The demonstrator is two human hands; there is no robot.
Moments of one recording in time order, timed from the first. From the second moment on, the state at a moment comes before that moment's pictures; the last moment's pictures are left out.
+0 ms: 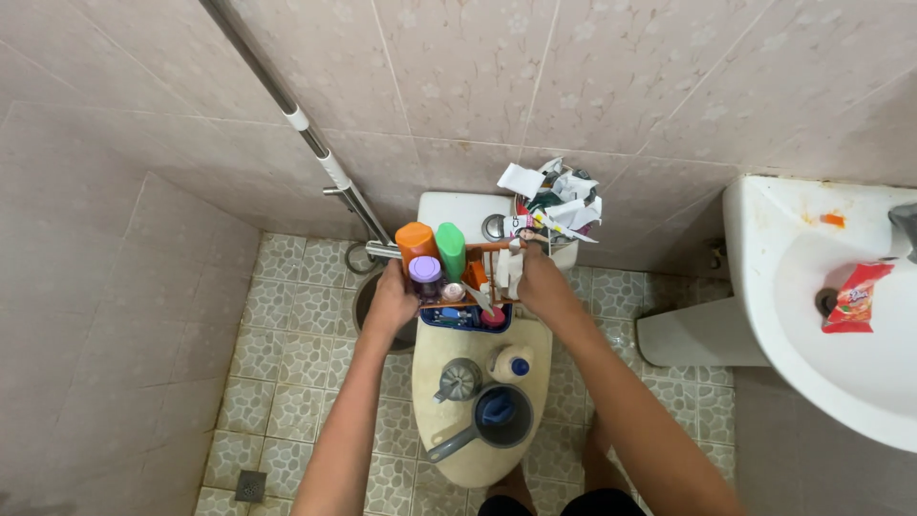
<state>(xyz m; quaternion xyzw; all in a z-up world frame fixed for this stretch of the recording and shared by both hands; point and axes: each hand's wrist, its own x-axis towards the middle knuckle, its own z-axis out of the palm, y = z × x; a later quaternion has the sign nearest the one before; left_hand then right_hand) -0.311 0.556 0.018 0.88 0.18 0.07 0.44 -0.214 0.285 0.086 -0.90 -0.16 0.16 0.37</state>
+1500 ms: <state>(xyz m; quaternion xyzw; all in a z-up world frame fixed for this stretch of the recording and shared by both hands) -0.129 0.635 -0.137 0.86 0.20 0.02 0.47 -0.122 0.420 -0.103 -0.93 -0.03 -0.08 0.35</state>
